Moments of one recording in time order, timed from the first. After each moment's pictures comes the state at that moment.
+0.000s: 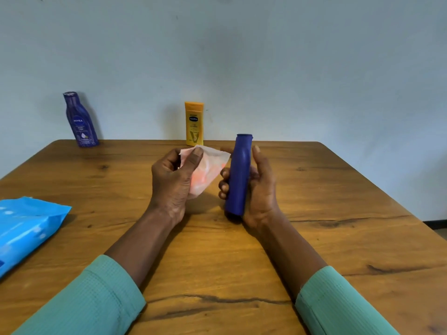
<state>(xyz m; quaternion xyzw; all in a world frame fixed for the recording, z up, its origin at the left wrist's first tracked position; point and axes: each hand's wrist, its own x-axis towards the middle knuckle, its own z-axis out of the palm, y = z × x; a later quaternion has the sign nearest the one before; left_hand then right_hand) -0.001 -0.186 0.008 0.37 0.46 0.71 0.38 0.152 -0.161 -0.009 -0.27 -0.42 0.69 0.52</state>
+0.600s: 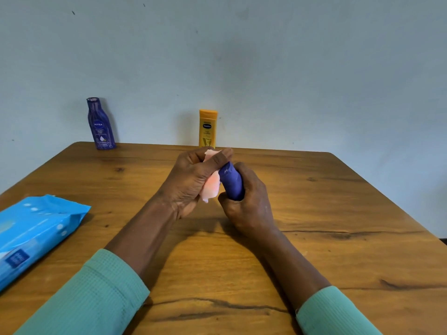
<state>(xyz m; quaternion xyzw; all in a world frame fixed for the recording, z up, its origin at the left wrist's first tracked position) -0.005 -0.201 0.046 0.46 0.41 0.62 0.48 0.135 -0.173 -0.017 -0.38 -0.75 0.27 0.48</state>
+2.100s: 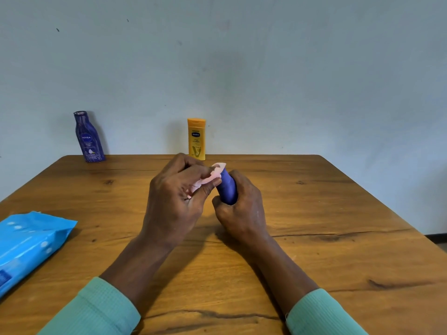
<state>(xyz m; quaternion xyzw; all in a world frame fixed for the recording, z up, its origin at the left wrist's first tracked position) -0.004 -0.226 0.030 0.70 0.47 0.53 -0.10 0.139 -0.167 -0.020 -0.41 -0.73 0.23 0.50</state>
